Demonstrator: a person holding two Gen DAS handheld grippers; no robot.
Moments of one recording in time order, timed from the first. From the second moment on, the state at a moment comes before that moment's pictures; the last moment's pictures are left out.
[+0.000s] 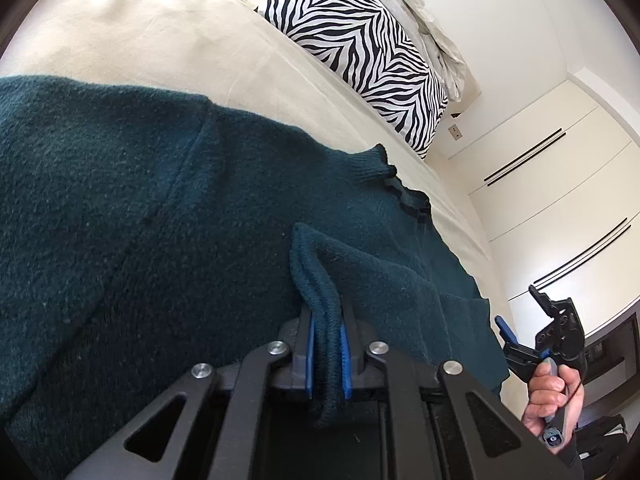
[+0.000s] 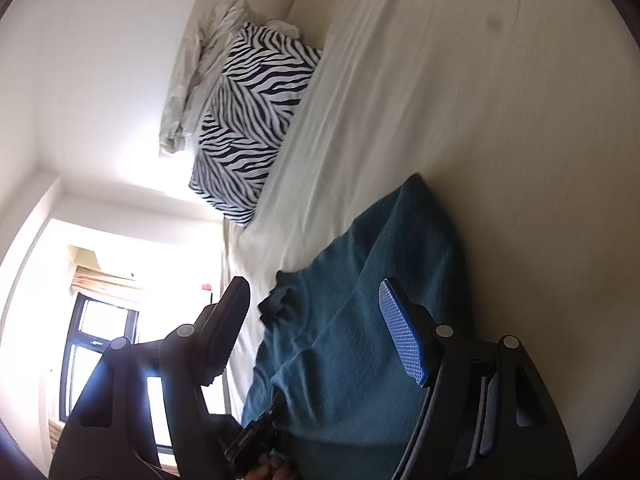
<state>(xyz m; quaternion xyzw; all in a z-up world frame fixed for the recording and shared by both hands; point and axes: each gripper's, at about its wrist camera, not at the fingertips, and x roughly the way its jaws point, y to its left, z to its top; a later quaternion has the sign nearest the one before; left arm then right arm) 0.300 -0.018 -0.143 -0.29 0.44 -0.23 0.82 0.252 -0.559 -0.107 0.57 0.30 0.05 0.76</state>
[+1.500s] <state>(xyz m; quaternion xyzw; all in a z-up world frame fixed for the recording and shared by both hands) 0.161 0.204 -0.080 -0.48 0.31 -0.12 0.81 0.031 -0.446 -0.076 0.53 0.33 0.10 0.78</state>
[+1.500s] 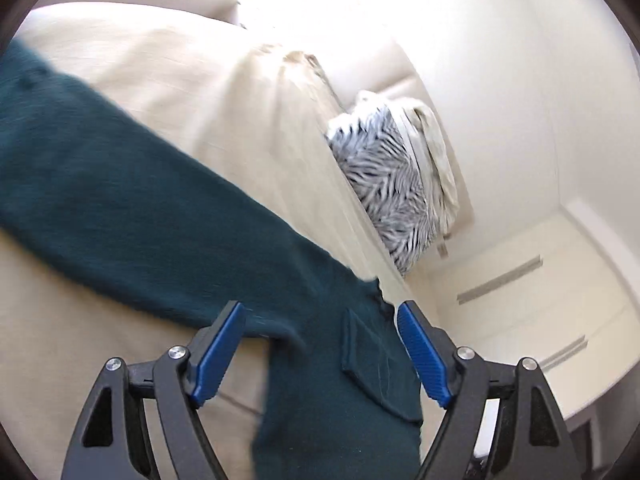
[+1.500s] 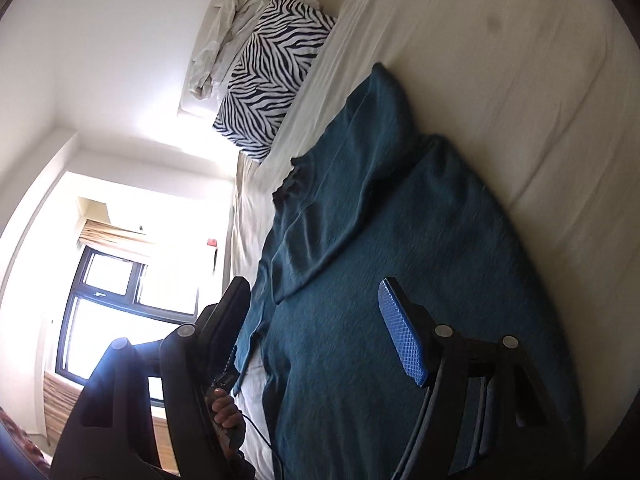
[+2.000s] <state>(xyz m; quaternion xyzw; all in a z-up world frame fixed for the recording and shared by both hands) 0.116 0.368 -0.149 -0.67 0.20 0.09 0.71 0.033 -0.329 -0.058 0.51 0.36 0.15 0.77</state>
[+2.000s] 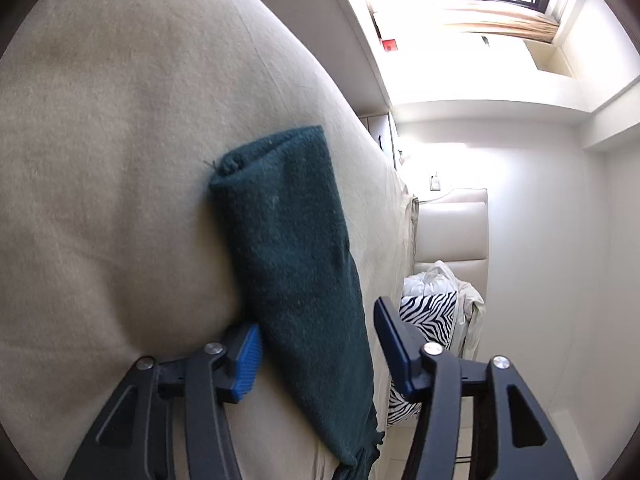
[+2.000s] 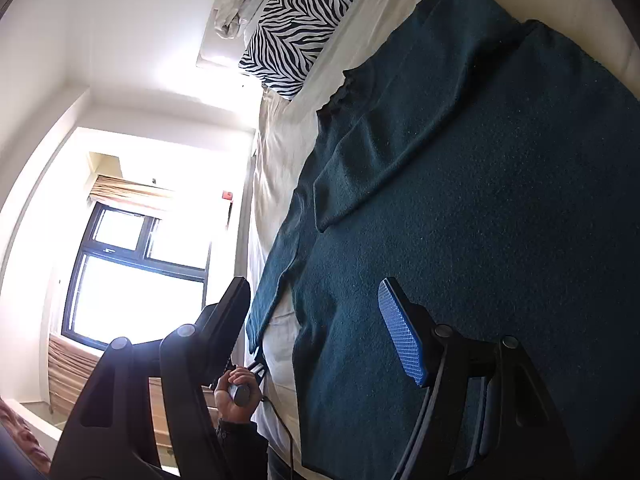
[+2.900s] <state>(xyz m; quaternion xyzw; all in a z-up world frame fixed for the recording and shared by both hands) 0.192 -0.132 -0.092 0.11 0.39 -0.17 0.90 0.022 -0.411 -0.098 0.51 0.37 0.09 0.77</state>
